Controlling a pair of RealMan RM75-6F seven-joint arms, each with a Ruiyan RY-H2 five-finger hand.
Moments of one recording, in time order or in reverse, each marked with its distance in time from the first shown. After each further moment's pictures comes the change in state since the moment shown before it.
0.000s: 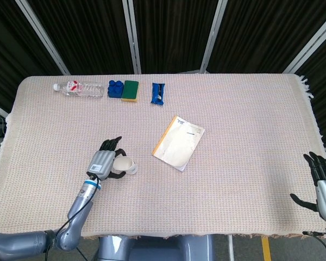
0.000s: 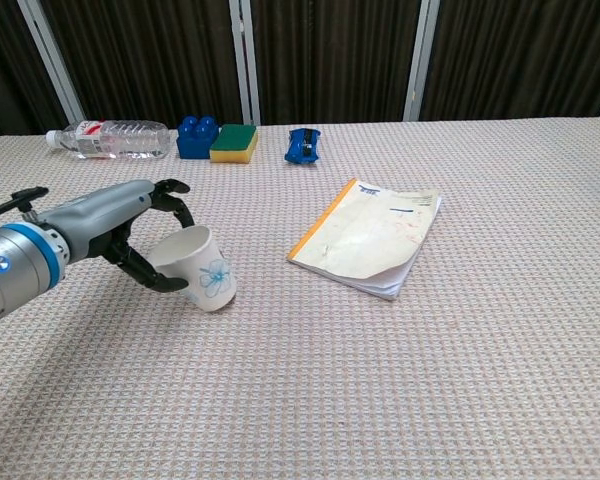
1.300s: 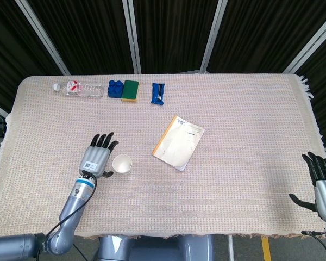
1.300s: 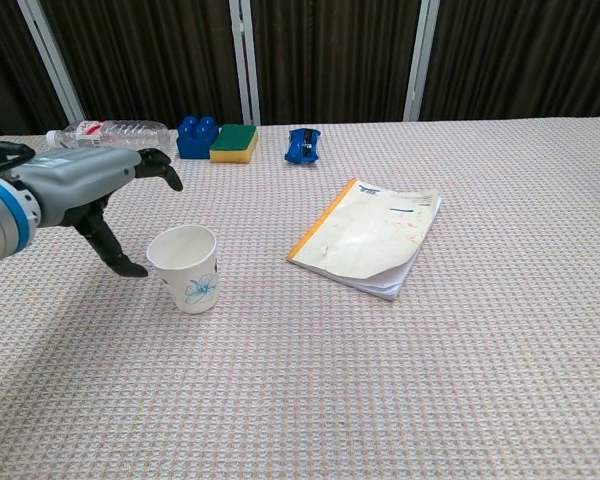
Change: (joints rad) left arm 0.007 0.086 -0.074 -0.215 -0.111 0.064 0.461; right arm 0.000 -0.002 -0.002 -0.001 -0.002 0.002 -0.008
